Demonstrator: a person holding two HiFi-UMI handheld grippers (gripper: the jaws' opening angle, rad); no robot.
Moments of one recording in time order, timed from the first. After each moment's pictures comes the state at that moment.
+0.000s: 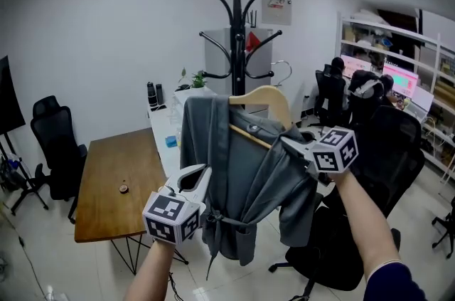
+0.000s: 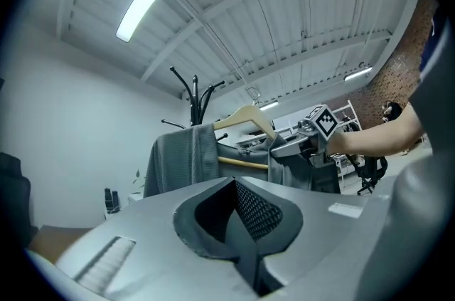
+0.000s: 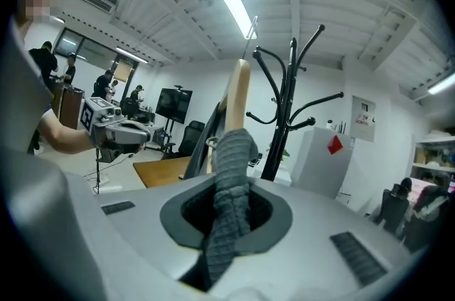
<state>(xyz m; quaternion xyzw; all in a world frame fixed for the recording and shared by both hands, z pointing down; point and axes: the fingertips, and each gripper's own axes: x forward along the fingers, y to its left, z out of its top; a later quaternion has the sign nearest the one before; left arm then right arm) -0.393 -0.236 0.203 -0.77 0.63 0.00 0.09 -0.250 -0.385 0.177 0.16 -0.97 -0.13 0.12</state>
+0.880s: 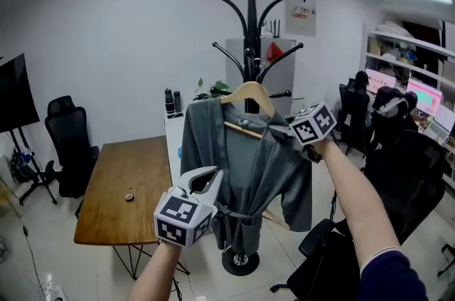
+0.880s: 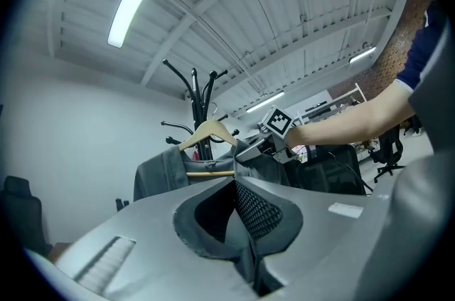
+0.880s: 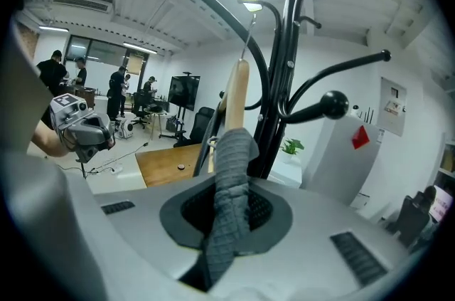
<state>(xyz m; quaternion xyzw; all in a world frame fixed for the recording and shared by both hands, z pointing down) -0.401 -0.311 0.181 -0.74 0.66 -0.03 0.11 -0.363 -0.527 0.159 0.08 -0.97 -0.12 0.21</state>
